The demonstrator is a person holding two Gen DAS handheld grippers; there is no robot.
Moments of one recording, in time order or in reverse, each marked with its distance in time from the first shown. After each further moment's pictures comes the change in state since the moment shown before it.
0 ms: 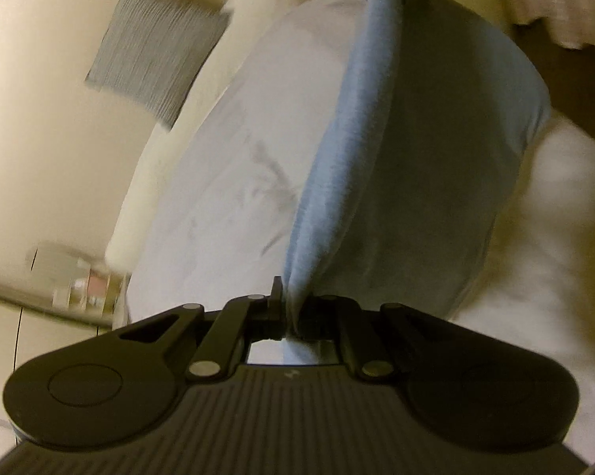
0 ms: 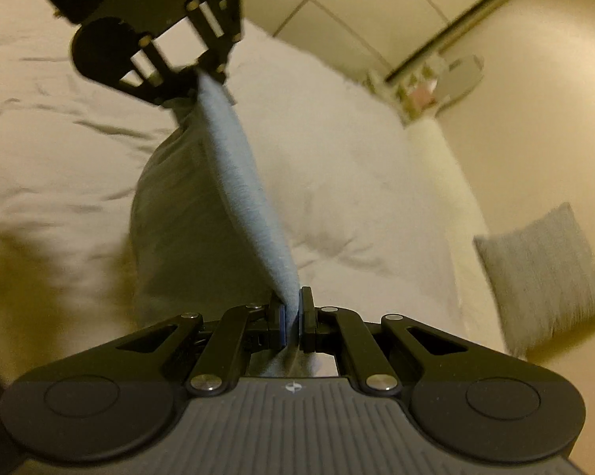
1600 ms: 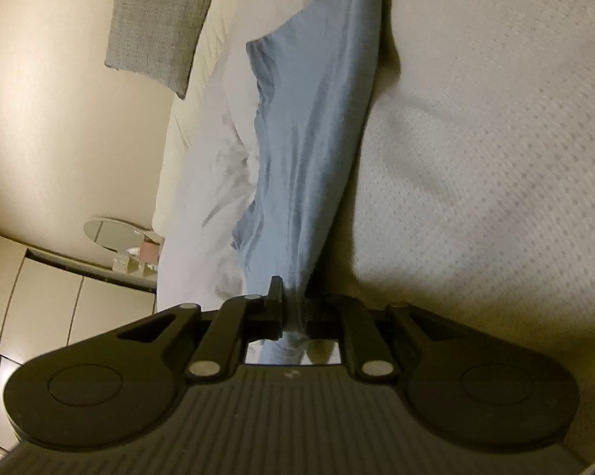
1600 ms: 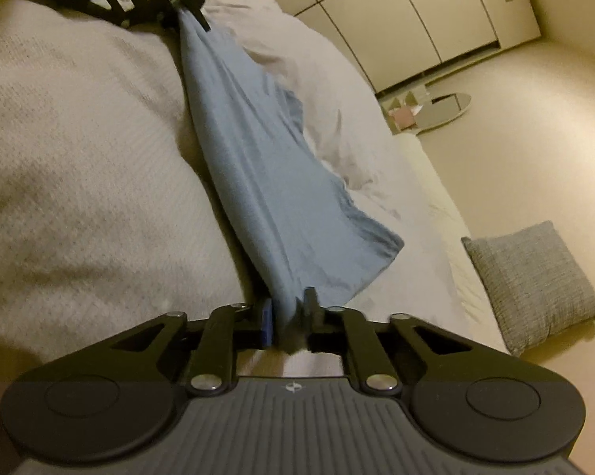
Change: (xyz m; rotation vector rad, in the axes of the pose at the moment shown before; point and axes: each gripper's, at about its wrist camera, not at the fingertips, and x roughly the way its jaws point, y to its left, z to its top) left arm 0.116 -0.236 -0.011 0.025 0.087 0.281; right arm 0.156 0.155 -0.198 -0.166 -0.042 -0.203
